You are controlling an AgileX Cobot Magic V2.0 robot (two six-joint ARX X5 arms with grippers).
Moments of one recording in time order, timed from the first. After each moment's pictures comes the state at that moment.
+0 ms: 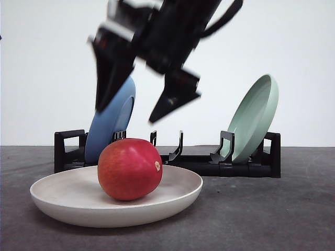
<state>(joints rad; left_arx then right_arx) -0.18 0.72 0.80 -0.69 0.17 0.01 0.81 1.67 1.31 -0.53 -0.18 0.07</state>
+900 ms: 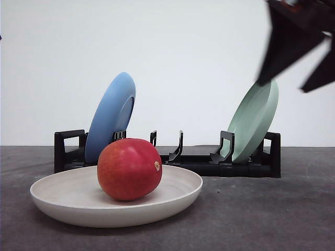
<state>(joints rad) -0.18 0.72 0.80 -0.69 0.17 0.01 0.48 0.84 0.65 -0.46 -0.06 0.02</state>
